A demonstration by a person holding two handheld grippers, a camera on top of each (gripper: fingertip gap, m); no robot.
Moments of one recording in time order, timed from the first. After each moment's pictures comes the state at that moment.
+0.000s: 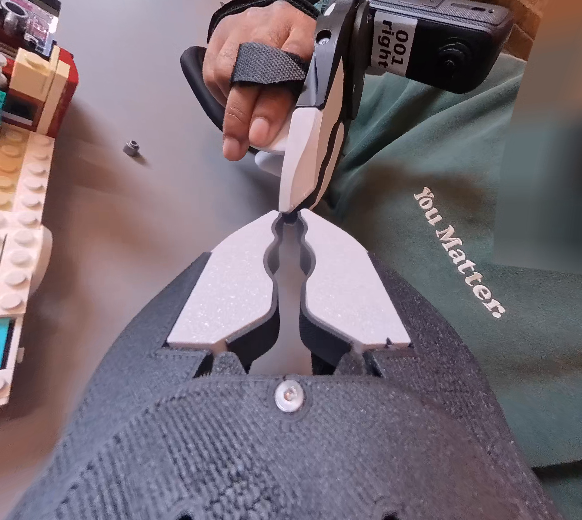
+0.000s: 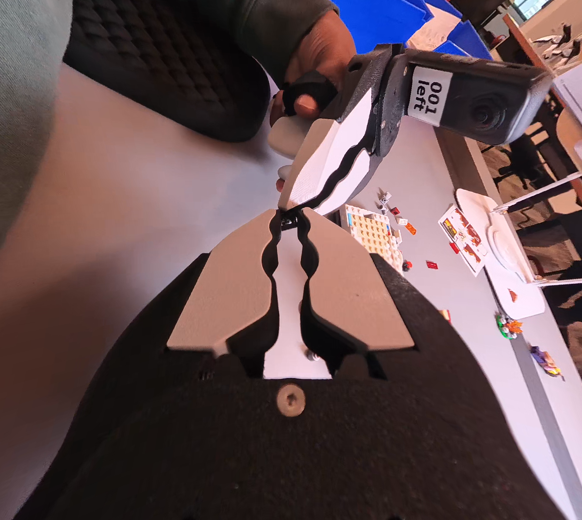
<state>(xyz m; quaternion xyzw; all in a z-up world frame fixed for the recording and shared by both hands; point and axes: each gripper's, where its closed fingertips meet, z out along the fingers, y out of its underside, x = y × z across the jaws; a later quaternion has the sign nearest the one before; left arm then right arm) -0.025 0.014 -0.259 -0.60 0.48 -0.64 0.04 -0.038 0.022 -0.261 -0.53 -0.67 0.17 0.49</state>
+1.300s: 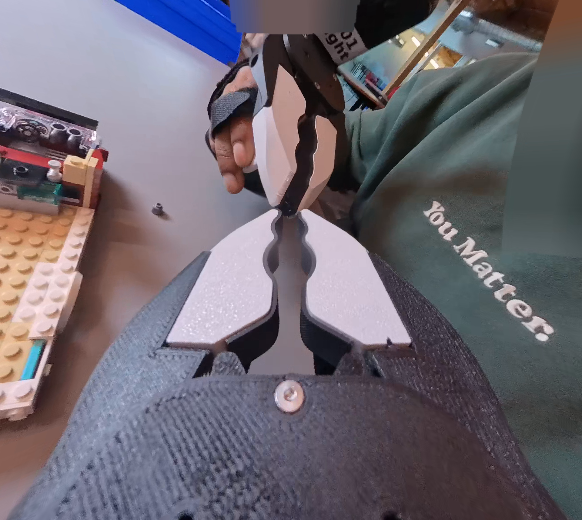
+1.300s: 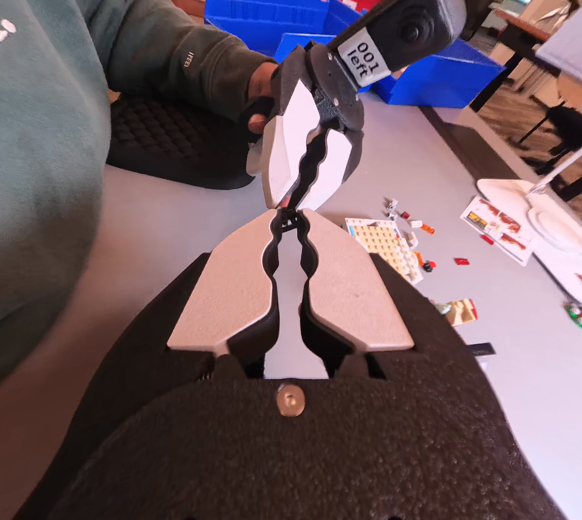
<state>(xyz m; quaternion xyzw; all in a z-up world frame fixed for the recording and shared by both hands) -0.022 0.018 -0.234 -0.58 0.48 -0.63 0.19 -0.032 0.027 -0.235 -0.57 -0.58 0.30 0.49</state>
